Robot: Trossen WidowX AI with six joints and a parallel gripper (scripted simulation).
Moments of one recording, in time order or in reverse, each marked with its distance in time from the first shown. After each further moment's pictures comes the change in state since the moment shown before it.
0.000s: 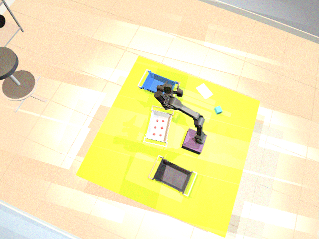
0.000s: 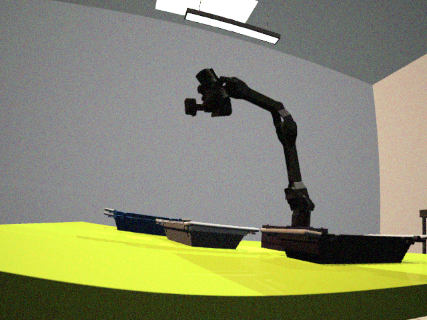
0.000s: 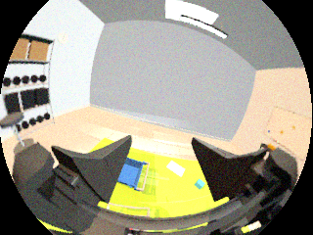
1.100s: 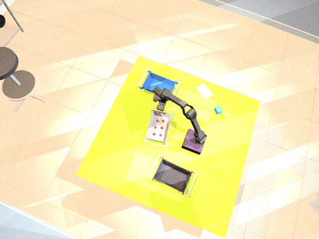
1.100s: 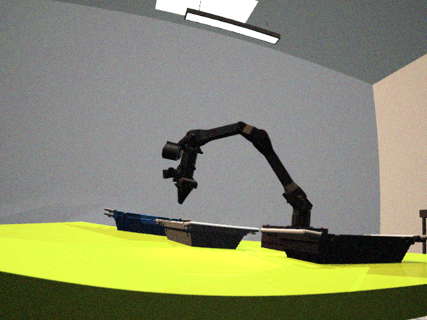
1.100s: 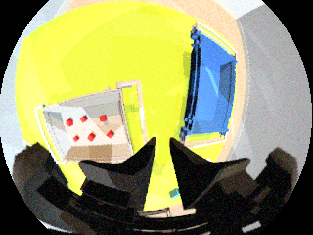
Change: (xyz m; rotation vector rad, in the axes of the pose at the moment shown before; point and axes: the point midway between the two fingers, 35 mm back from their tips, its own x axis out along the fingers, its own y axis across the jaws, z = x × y) arm 0.051 0.112 -0.318 -1.129 0.839 1.072
